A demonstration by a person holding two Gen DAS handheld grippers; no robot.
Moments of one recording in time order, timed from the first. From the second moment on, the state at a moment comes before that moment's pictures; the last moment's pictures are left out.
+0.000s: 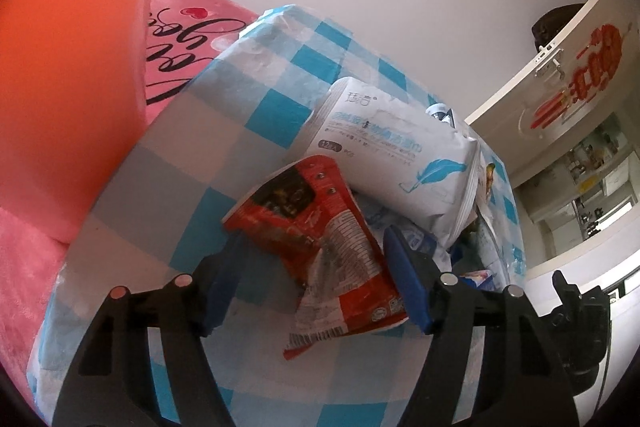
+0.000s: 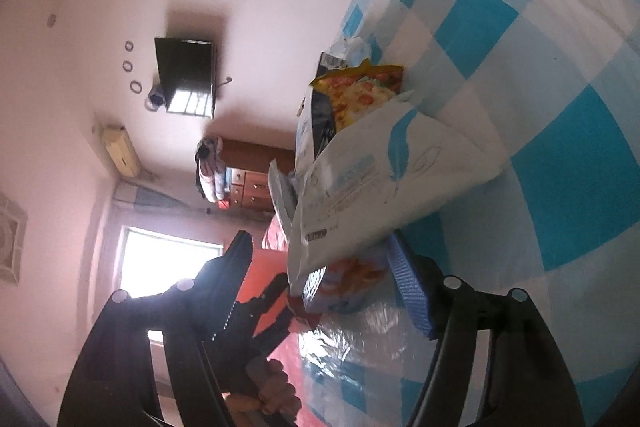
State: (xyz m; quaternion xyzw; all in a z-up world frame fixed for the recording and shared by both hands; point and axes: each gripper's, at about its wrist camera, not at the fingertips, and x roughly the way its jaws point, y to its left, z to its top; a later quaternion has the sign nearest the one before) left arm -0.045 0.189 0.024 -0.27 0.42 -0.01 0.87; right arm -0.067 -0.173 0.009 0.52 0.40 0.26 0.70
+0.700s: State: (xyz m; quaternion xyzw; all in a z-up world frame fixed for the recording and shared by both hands) left arm -0.038 0.177 0.009 -0.27 0.42 -0.01 0.86; right arm -0.042 -0.157 0.002 0.53 0.41 0.19 0.72
